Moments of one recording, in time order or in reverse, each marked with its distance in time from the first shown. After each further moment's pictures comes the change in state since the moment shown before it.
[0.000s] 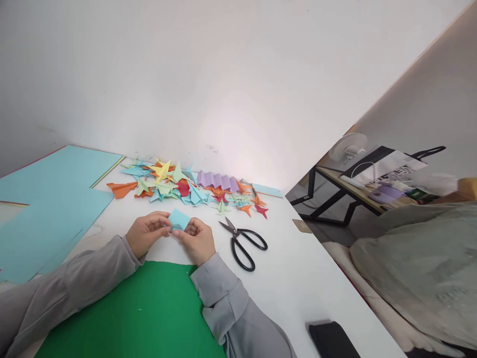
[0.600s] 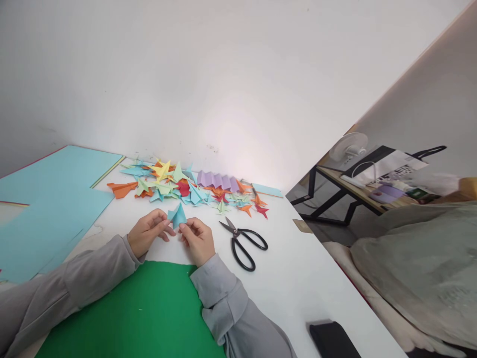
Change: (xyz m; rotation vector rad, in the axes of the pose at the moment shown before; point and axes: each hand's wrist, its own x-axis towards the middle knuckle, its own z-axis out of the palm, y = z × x) left_hand -0.002 0.007 0.002 -0.042 -0.105 -0.099; right_hand -0.002 0.002 -0.001 -0.069 0.017 -0.110
